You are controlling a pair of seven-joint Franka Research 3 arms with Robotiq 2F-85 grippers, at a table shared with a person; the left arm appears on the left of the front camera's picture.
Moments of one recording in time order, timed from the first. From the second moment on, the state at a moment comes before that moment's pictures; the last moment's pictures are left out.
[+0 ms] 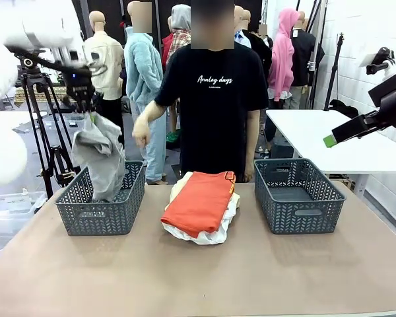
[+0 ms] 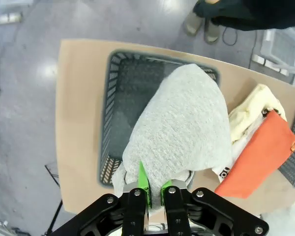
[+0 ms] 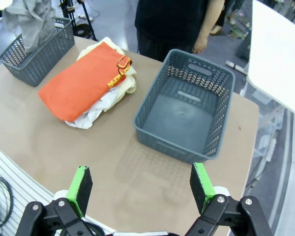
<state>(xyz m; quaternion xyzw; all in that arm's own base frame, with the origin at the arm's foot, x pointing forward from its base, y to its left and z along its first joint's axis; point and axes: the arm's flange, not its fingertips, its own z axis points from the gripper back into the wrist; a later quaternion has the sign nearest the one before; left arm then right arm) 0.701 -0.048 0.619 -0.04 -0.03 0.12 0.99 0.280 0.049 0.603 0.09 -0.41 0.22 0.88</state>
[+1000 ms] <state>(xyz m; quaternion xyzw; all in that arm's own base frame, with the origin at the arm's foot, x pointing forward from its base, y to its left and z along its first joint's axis) 0.719 -0.059 0.512 -0.06 0.08 0.16 0.98 0.280 0.050 0.603 0.09 -0.41 0.22 0.88</state>
